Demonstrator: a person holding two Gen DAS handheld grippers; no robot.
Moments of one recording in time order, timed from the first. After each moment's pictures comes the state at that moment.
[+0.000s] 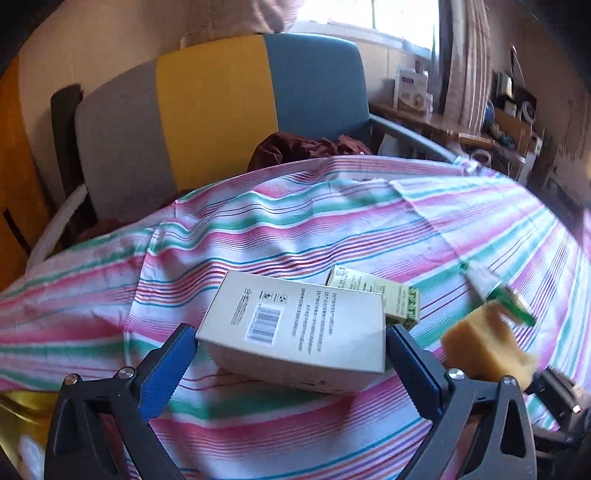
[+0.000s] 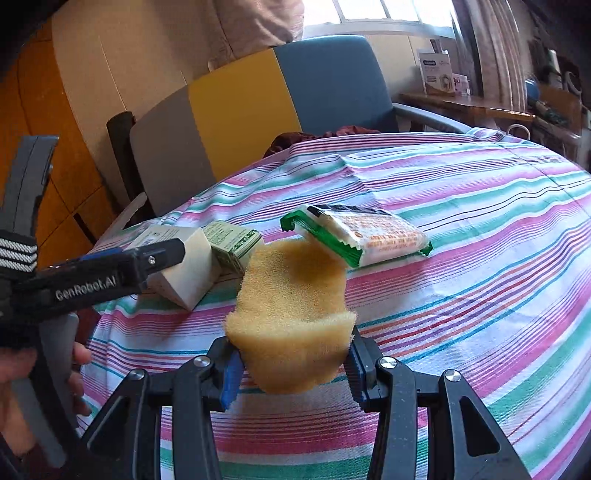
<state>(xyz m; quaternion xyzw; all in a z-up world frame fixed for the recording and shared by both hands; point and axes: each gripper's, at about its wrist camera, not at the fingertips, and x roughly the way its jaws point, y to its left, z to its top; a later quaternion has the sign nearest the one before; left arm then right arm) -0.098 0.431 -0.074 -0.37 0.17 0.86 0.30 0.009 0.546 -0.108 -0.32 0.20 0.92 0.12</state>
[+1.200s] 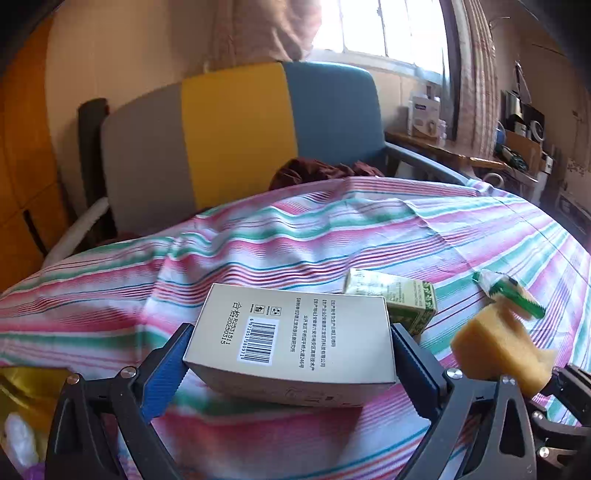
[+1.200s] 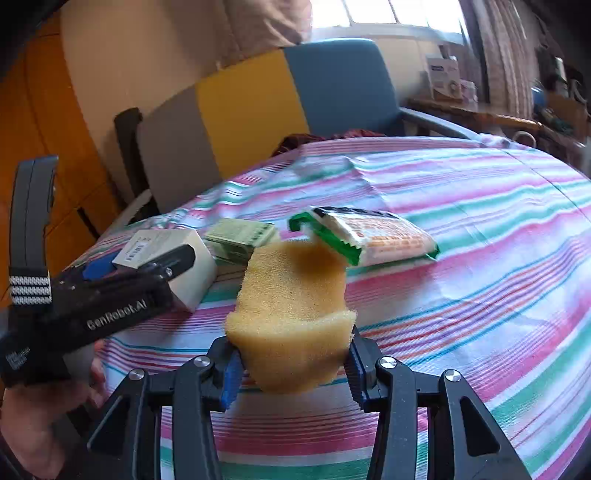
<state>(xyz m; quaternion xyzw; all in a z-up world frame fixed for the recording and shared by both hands) -0.083 0.411 -0.084 -0.30 0.13 0.90 0.27 0.009 0.537 -0.104 -0.31 0.17 0.93 0.10</state>
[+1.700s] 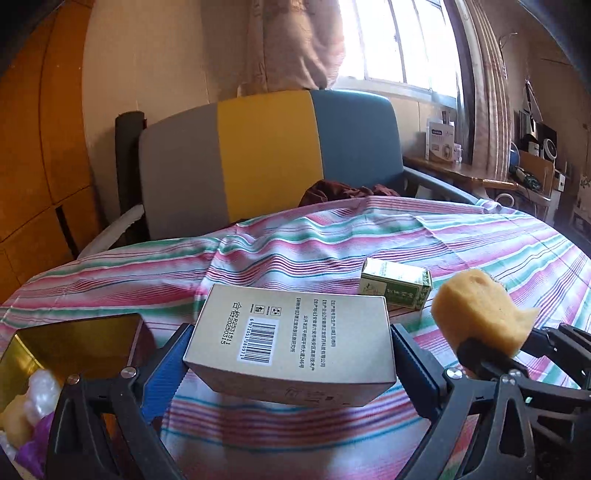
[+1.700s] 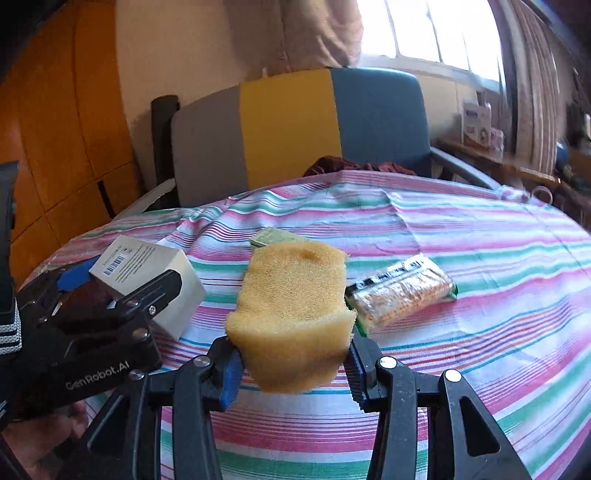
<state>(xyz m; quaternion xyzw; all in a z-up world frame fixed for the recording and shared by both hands) -0.040 0.361 -0.074 -0.26 0.11 0.93 0.24 0.011 0.498 -0.090 -0.29 0.08 0.95 0.08</state>
